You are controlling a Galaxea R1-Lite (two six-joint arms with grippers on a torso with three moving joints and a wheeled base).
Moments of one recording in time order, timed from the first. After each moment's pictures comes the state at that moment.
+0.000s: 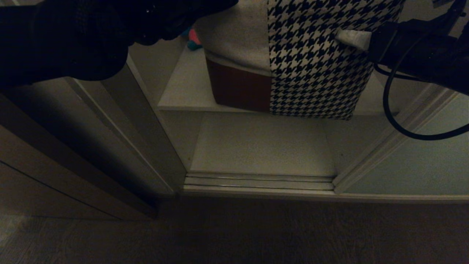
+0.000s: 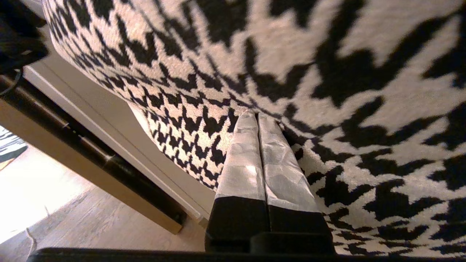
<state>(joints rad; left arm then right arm) -0.64 1.86 -1.93 -0.36 0.29 0.11 0.25 1.62 -1.38 -0.53 0.43 0.24</state>
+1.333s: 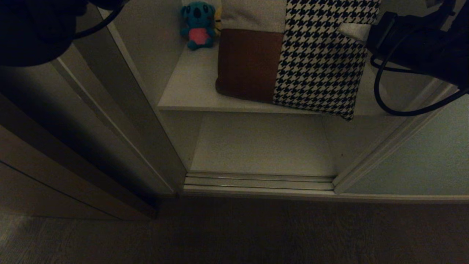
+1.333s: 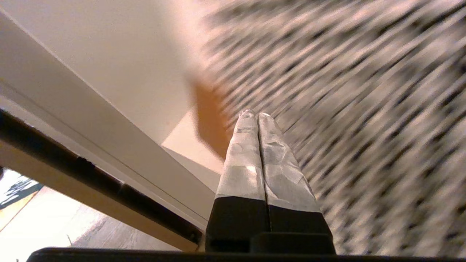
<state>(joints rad) -0.75 1.76 -1.88 -0.44 0.29 0.11 0.20 1.70 -1.50 -0.53 0.45 0.39</state>
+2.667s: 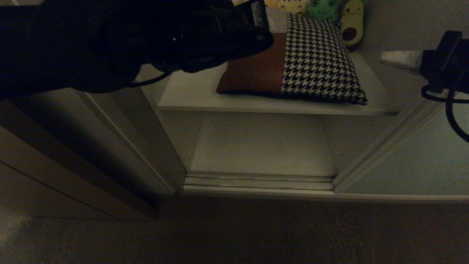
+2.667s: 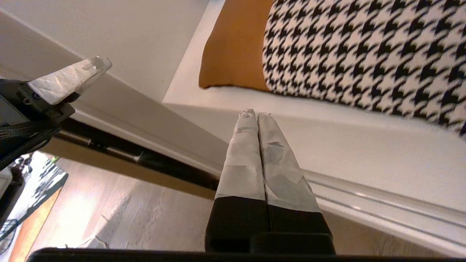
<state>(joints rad) -0.77 1.85 -1.88 -0.06 0.26 -0.21 0.10 1.41 -1.24 -0.28 0.48 0.48</state>
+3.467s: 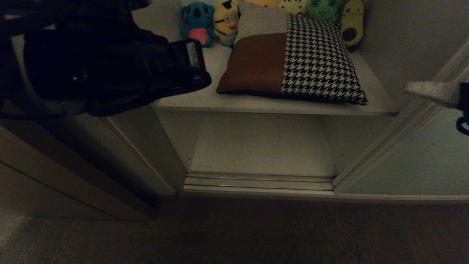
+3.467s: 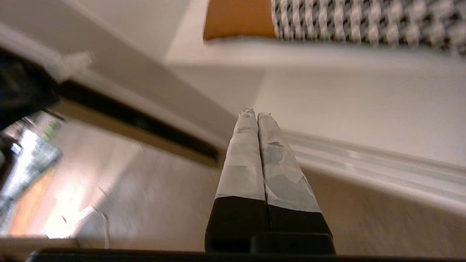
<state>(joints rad) -0.72 1.53 -1.43 -0.02 0.49 -0.21 0.11 1.16 -1.03 -0.15 0.47 0.40</state>
